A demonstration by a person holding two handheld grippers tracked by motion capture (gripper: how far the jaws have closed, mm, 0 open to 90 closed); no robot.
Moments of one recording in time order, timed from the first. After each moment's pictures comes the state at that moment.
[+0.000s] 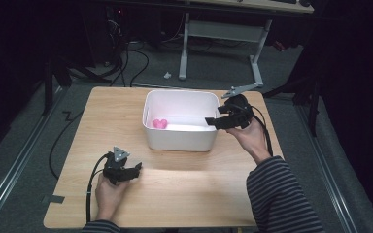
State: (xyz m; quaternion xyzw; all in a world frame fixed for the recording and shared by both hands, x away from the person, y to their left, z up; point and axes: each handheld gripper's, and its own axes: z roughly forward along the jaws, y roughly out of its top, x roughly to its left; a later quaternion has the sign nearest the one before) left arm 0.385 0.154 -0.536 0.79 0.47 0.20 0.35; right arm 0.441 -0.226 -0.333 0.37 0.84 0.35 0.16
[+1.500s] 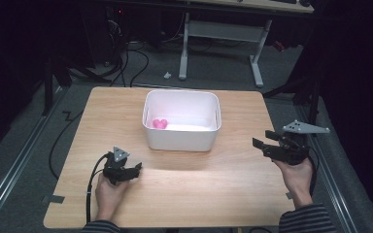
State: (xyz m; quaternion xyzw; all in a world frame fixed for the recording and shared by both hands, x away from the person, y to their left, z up) left arm 0.385 0.154 -0.536 0.79 0.47 0.20 0.35; right arm 0.337 -0.341 -0.361 0.47 0.75 0.41 0.22
